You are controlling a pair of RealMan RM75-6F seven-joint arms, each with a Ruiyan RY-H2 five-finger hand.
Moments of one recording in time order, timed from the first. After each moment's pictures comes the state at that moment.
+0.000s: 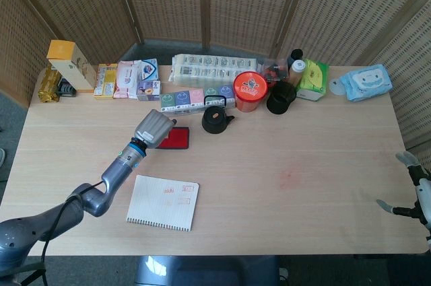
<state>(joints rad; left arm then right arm) -0.91 -1.78 -0.19 -0.84 1.44 0.82 0.33 0.12 -0.93 0.09 -1.64 -1.32 1.20 0.50</state>
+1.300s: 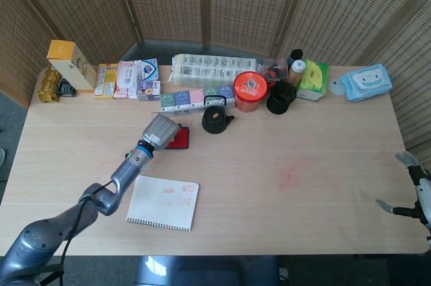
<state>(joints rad) -0.95 -1.92 -0.13 -0.63 1.43 0.80 0.20 0.12 -0.92 0.09 -1.64 -1.33 1.20 0.53</state>
